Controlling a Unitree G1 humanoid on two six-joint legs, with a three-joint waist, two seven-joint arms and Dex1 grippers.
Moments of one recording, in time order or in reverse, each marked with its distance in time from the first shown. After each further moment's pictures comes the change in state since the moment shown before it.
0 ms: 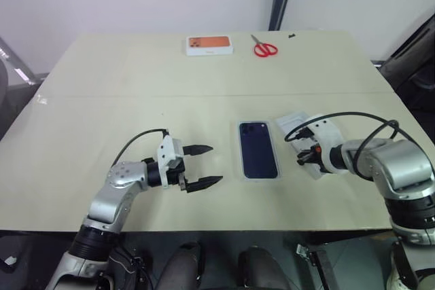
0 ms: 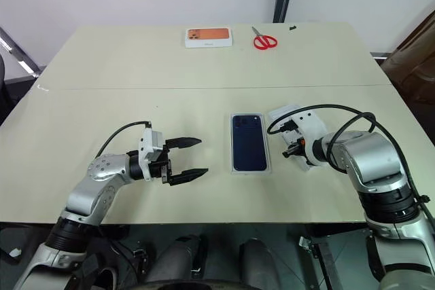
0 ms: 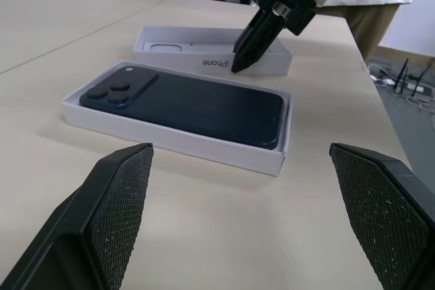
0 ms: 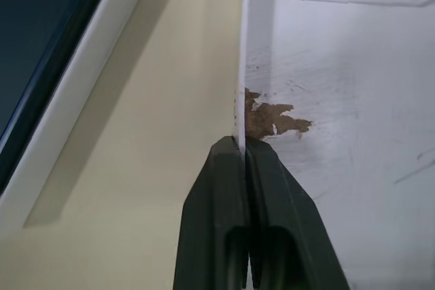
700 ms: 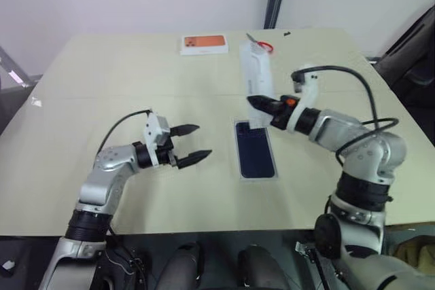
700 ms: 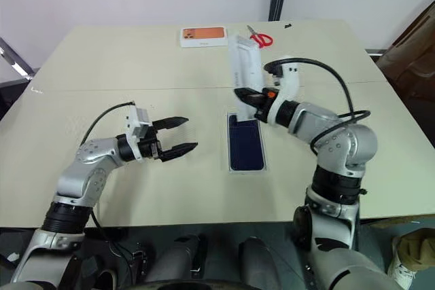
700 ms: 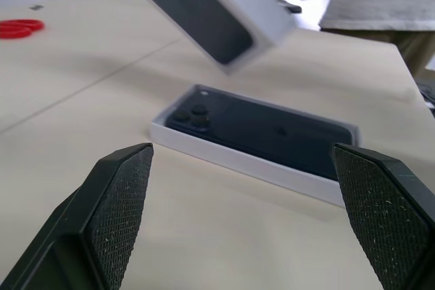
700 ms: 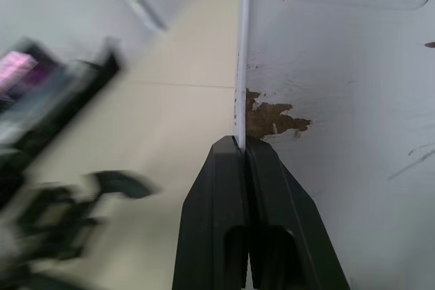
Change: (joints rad) left arm -0.122 0.019 0.120 0.078 -0.066 0.098 0.040; right arm -0.151 0.606 -0.435 0.002 0.364 -0.167 -0.059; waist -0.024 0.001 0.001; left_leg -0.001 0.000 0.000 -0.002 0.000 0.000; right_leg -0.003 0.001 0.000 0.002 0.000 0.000
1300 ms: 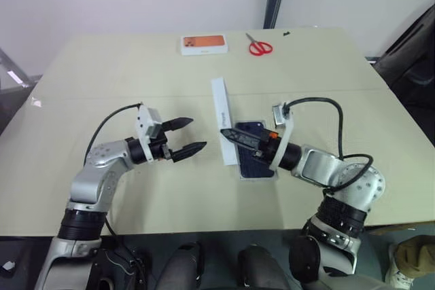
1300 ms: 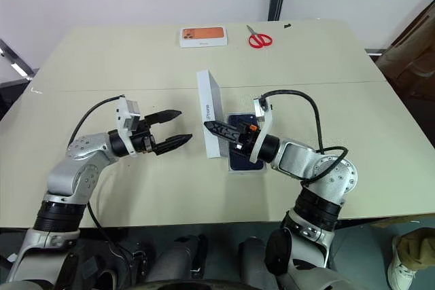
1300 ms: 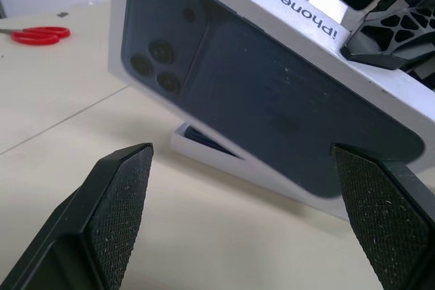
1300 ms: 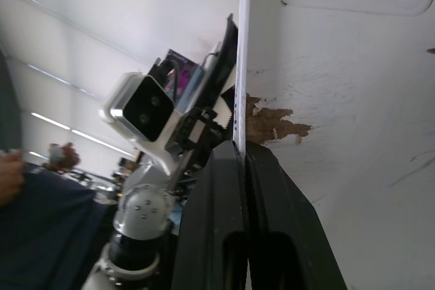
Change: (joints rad) left arm 0.004 0.007 0.034 -0.053 -0.026 0.058 0.039; right arm 0.136 0.192 -0.177 0.073 0.542 0.259 -0.332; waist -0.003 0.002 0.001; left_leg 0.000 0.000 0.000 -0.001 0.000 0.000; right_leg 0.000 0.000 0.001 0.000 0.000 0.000
